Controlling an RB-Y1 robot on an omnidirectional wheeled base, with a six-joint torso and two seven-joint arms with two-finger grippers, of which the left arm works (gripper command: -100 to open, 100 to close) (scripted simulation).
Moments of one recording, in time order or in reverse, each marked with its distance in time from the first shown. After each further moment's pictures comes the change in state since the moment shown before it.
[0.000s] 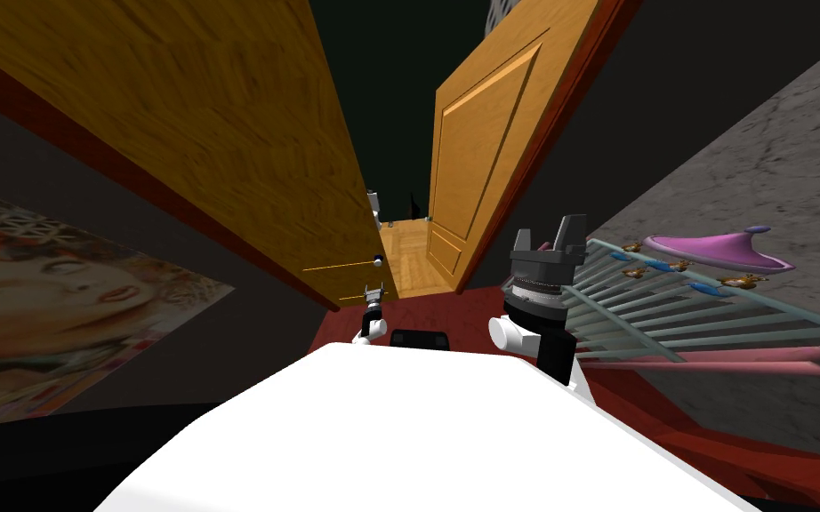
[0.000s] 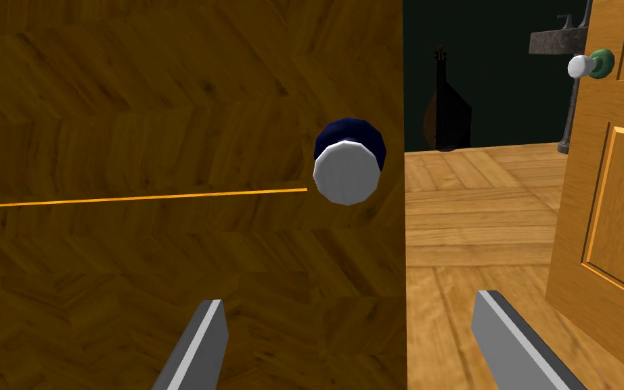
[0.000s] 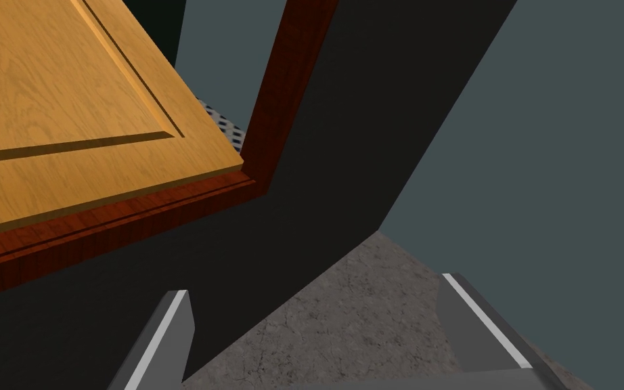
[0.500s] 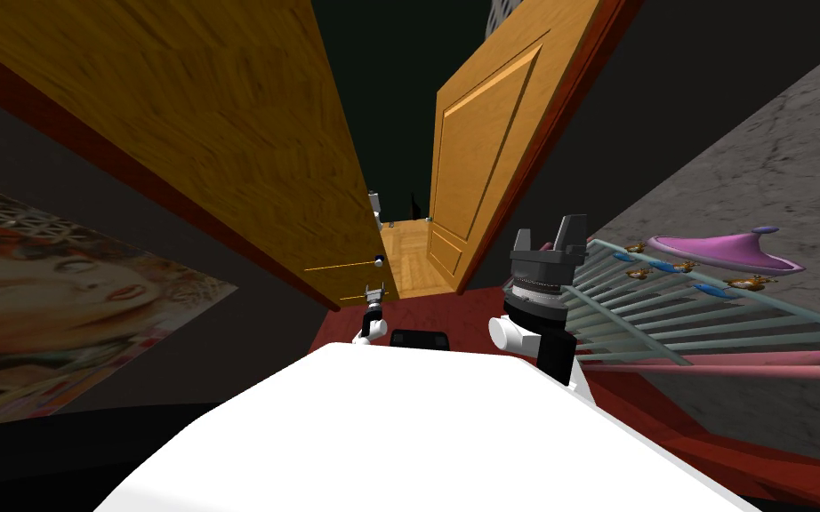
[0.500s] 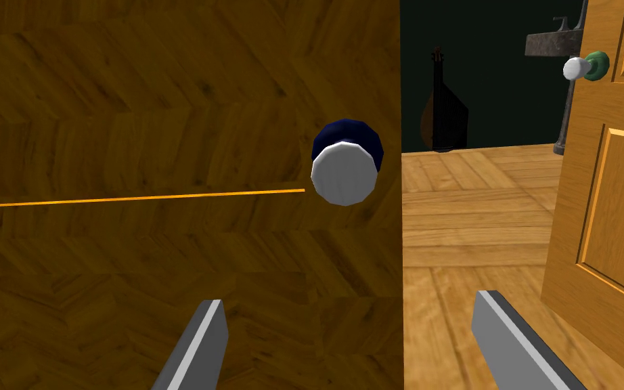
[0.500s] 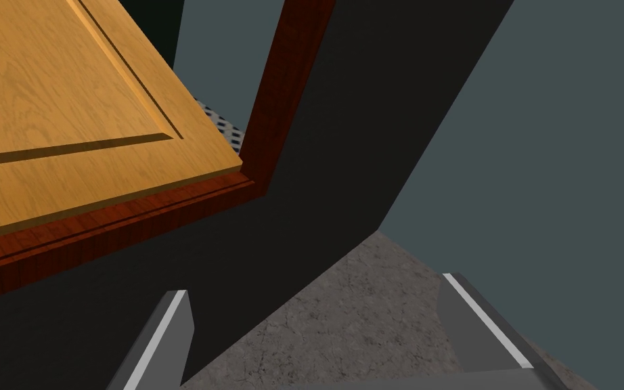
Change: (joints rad) arm -0.002 0.002 -0.012 0.006 -0.001 0.001 0.012
